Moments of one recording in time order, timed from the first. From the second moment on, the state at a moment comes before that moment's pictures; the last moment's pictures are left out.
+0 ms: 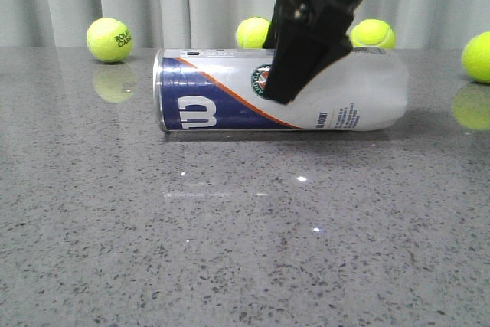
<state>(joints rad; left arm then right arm) -0.05 0.00 0.00 -0.03 0.15 0.09 0.51 1.70 -1.43 0.31 0.91 -1.10</state>
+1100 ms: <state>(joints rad) -0.05 0.00 0.00 -0.03 0.15 0.09 0.51 1.17 -1.09 0.05 0.70 0.22</state>
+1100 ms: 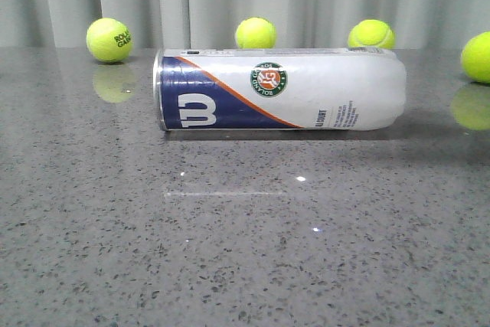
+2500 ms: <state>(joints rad) -0.05 0.69 -0.57 -0.03 0.69 0.09 0.51 0.13 -0.37 0.00 0.44 0.23</state>
